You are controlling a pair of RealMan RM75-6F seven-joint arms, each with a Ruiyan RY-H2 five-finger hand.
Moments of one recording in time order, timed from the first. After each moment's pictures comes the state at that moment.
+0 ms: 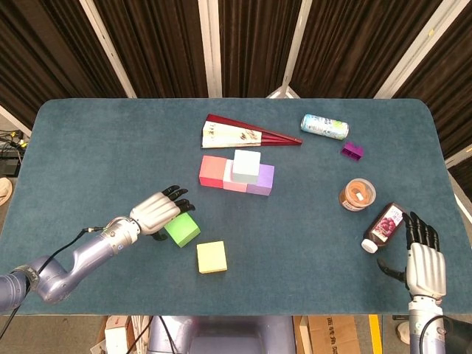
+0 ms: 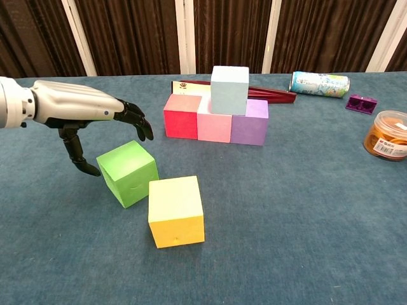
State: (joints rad) left arm -0.87 -1.26 -0.08 -1.58 1.41 0.65 0.17; right arm 0.08 -1.28 0.13 -1.83 -1.20 1.51 -0.22
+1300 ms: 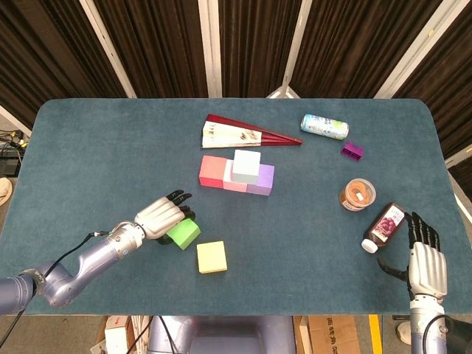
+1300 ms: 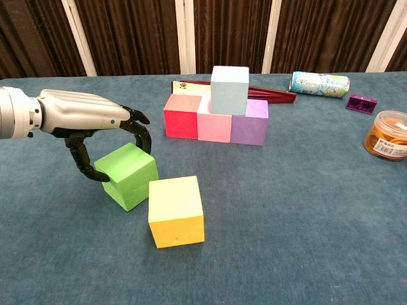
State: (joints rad) left arm -0.89 -1.29 -0.04 -1.60 1.35 0.69 0.23; right arm 0.07 -1.27 0.16 -1.85 -1.17 1.48 -0.19
